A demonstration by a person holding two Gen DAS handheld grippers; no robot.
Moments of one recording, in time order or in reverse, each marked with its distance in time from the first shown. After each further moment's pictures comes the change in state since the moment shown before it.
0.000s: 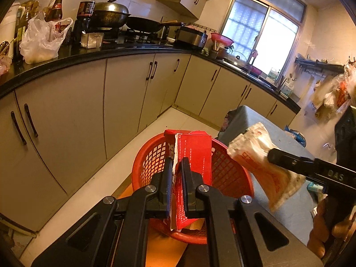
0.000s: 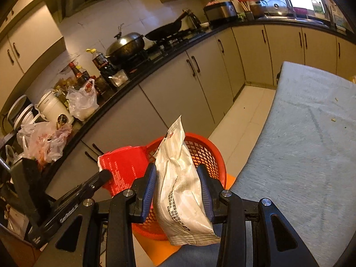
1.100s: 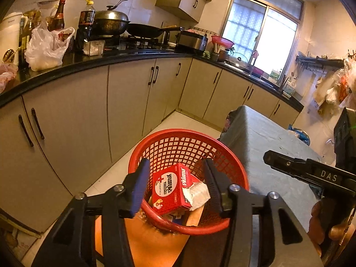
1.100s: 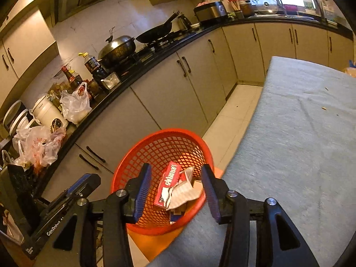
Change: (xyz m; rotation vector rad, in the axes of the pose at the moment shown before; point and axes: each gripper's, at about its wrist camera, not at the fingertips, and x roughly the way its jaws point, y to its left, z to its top) left arm -0.019 -0.024 -0.012 0.025 -0.042 0.044; right arm -0.013 -0.016 -0.014 0.043 -0.027 -0.032
